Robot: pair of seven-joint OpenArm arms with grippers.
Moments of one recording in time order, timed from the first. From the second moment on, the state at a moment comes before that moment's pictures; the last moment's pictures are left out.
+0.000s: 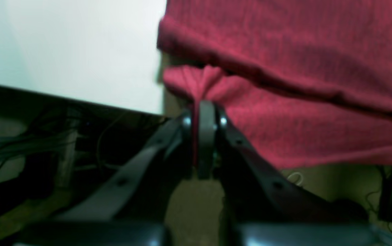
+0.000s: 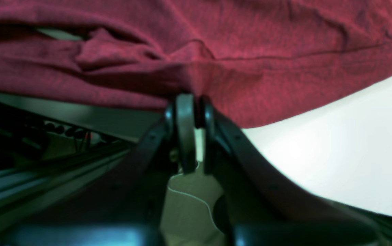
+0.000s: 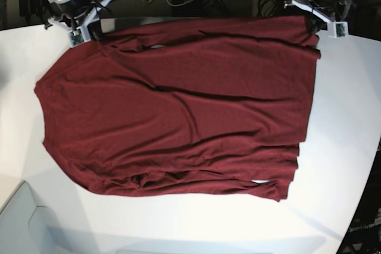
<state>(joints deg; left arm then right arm) 47.9 -15.8 -14.1 112.7 -25.3 -0.1 23.3 -38.5 -1.2 21.9 113.9 -0.5 34.7 -28.3</state>
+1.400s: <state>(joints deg) 48.1 -18.7 -17.2 115.9 -25.7 -0.4 23.6 -38.0 2.5 23.5 113.9 -0.5 34.8 -28.3</state>
